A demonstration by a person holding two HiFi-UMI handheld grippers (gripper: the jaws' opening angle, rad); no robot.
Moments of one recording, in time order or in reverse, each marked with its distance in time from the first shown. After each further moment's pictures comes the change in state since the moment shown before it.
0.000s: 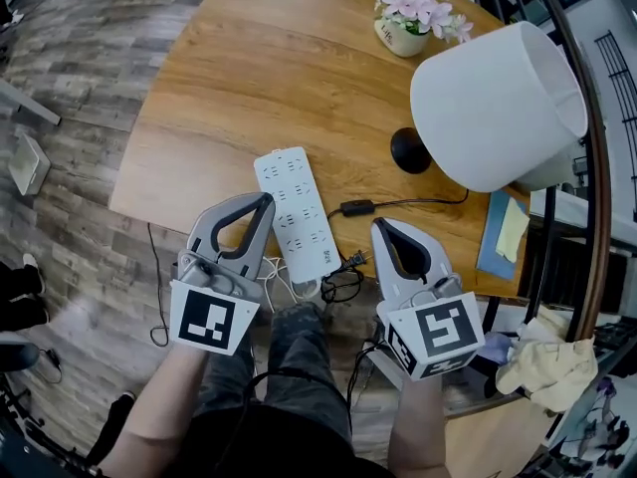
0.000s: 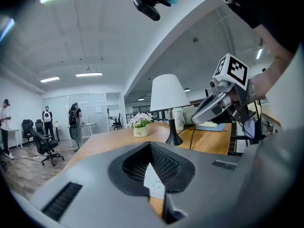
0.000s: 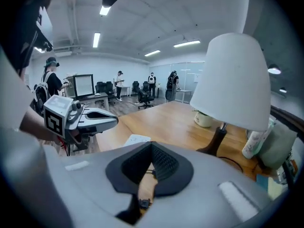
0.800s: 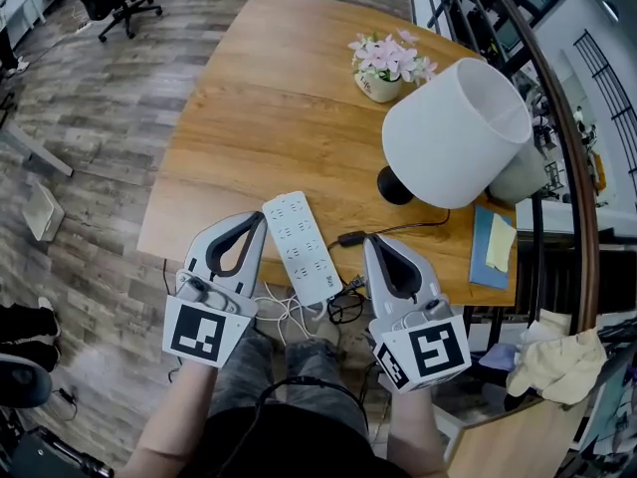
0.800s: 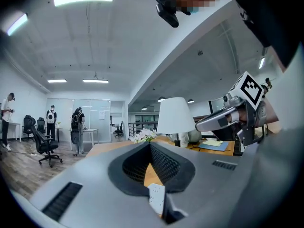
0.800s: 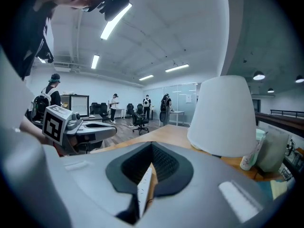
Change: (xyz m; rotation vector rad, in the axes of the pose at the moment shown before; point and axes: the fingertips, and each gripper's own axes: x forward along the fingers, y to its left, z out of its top) left arm -0.024 0.029 0.065 -0.091 -0.104 0.021; right arm -0.033 0.014 0.069 0.037 -0.293 -0.071
